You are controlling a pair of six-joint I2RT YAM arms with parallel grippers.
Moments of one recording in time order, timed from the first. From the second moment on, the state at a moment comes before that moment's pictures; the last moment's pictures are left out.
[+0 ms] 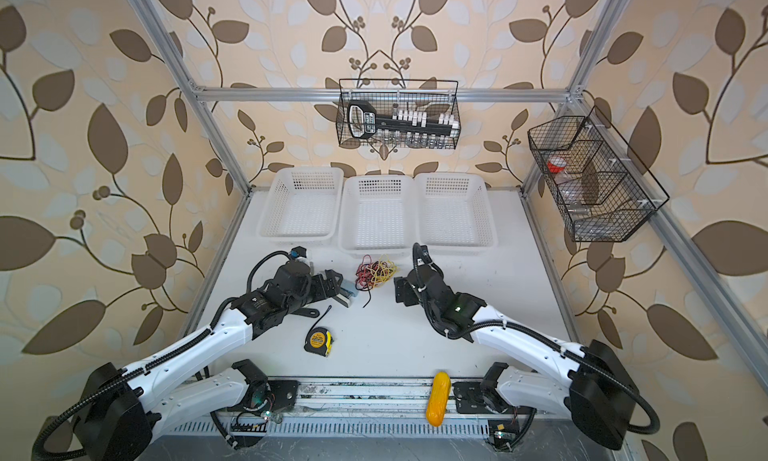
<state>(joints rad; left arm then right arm) -0.59 1.01 0.60 -0.31 -0.10 -0.79 0.83 1.20 0.72 -0.20 0.37 0.49</state>
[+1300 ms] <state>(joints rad) -0.60 1.14 0.58 -0.15 -0.03 -0.77 0.83 1.53 0.87 -0.05 0.28 0.53</state>
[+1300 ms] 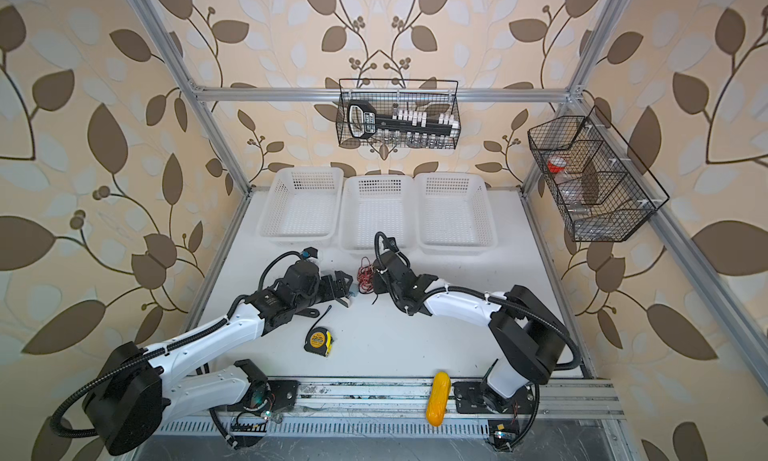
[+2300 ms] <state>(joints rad) -0.79 1.48 0.74 -0.07 -0.07 -0.75 0.84 1.25 0.80 -0.11 0.19 0.43</state>
